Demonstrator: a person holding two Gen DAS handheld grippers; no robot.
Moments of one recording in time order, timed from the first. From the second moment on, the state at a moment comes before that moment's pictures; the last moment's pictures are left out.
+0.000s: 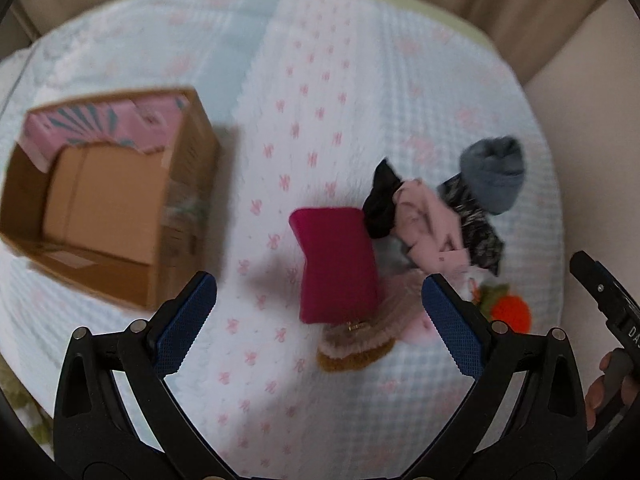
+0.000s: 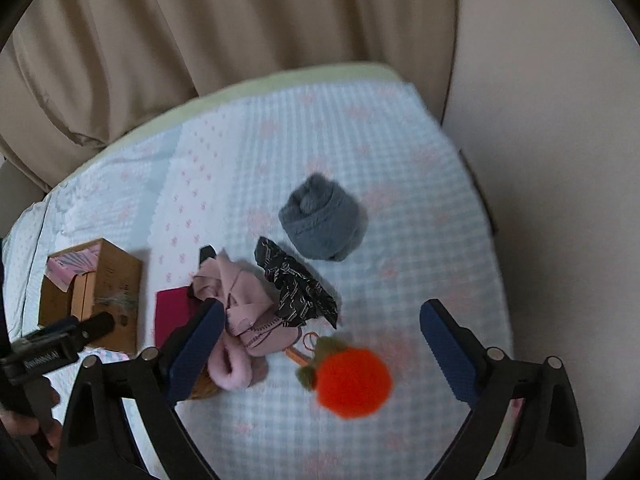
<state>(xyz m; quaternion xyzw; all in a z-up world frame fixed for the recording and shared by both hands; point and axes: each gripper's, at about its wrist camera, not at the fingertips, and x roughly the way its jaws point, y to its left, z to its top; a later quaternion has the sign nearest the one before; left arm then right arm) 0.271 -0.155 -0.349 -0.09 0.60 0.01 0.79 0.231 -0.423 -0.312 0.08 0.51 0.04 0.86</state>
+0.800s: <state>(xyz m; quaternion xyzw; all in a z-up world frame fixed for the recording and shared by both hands) 0.317 -0.164 -0.456 -0.11 0.67 0.01 0.74 0.309 -0.396 -0.442 0.13 0.59 0.11 0.79</state>
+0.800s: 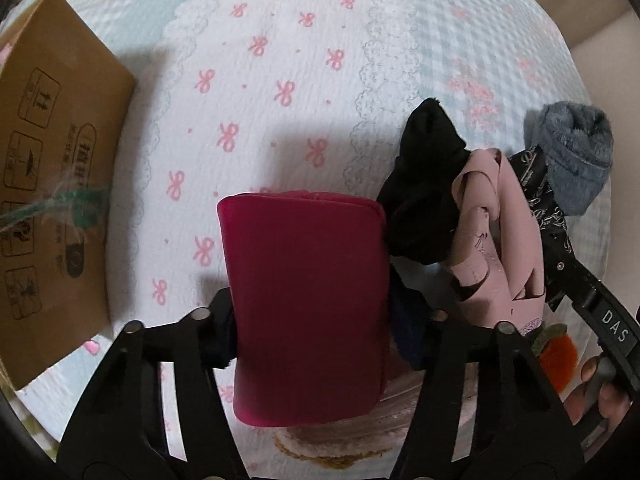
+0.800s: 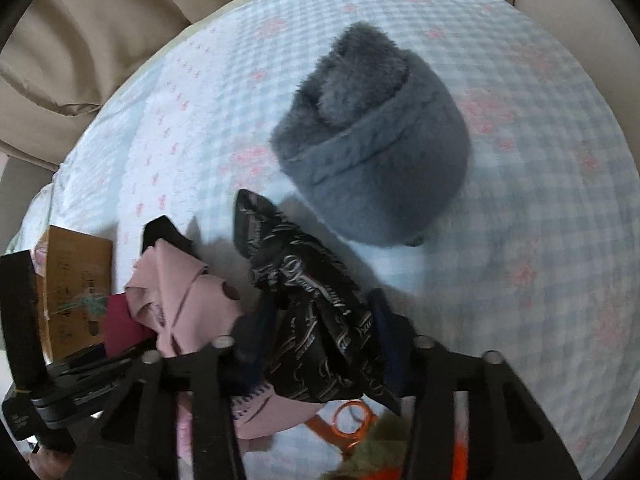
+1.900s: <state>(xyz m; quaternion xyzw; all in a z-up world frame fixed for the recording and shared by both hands) 0.251 -0.037 -0.184 -0.18 0.52 -0.03 0.84 0.218 -0.322 -0.196 0.12 0.46 0.09 0.87</state>
